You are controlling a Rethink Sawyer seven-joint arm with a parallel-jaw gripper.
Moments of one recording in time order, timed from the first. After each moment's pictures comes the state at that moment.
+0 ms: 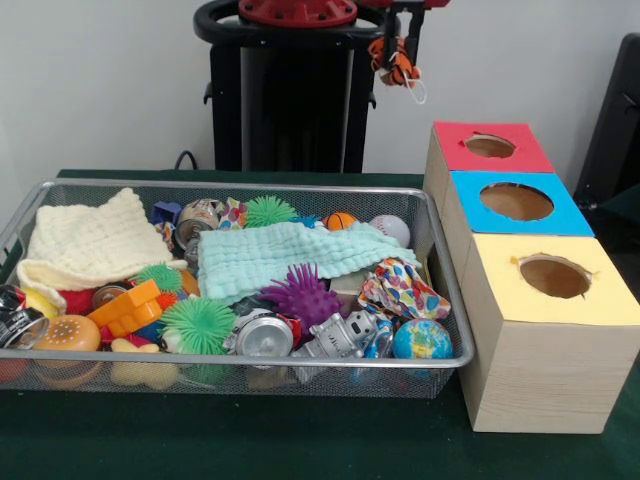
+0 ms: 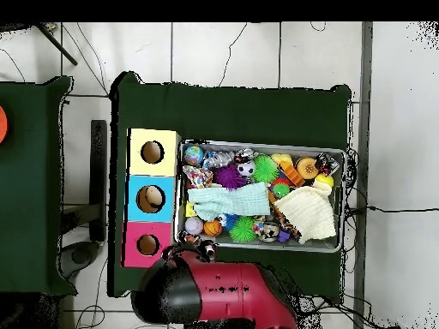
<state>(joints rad) -0.27 -1.17 0.17 2.17 -0.17 0.54 1.57</state>
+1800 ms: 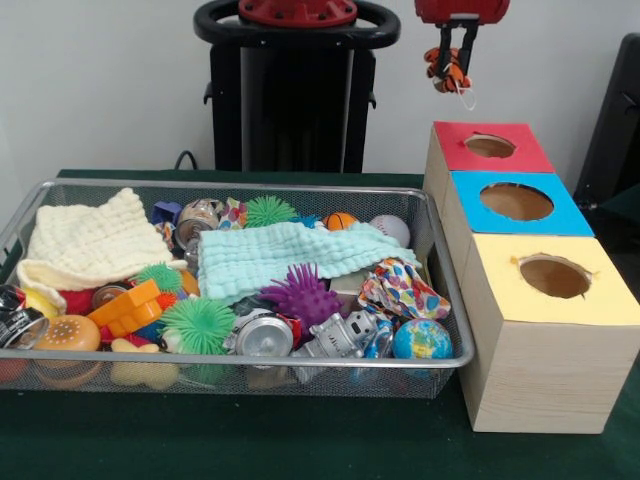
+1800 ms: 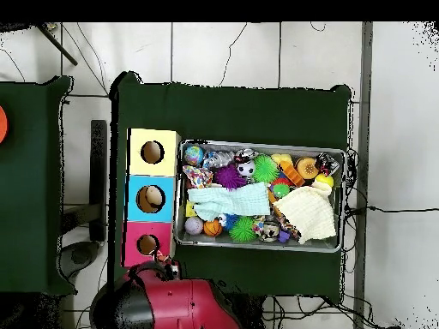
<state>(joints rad) 0.01 -1.08 0.00 2.21 -0.05 0.46 1.67</state>
